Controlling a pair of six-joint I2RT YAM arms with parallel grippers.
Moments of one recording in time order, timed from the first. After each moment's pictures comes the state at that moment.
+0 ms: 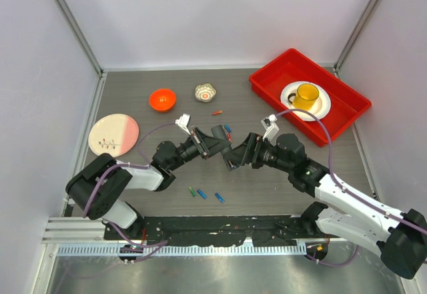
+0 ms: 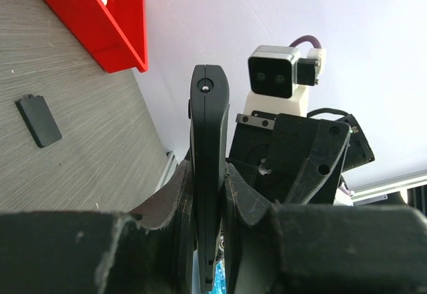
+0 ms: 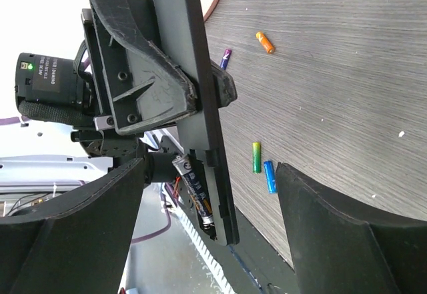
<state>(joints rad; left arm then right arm) -0.72 1.51 0.40 1.29 0.32 -1.33 0.71 0.88 0.53 0.06 -0.28 0.91</state>
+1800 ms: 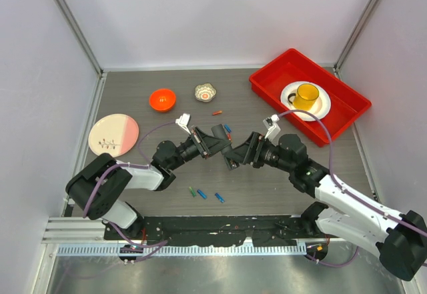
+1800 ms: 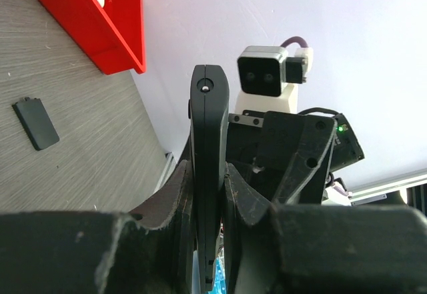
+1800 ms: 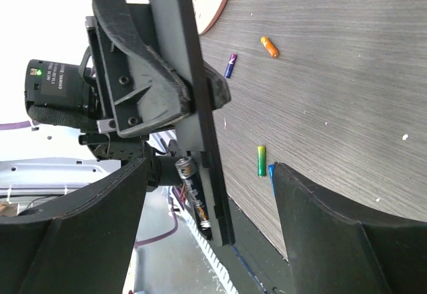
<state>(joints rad) -0.72 1.51 0.40 1.29 0.33 -1.33 0.67 0.89 0.49 0.14 -0.32 0.96</state>
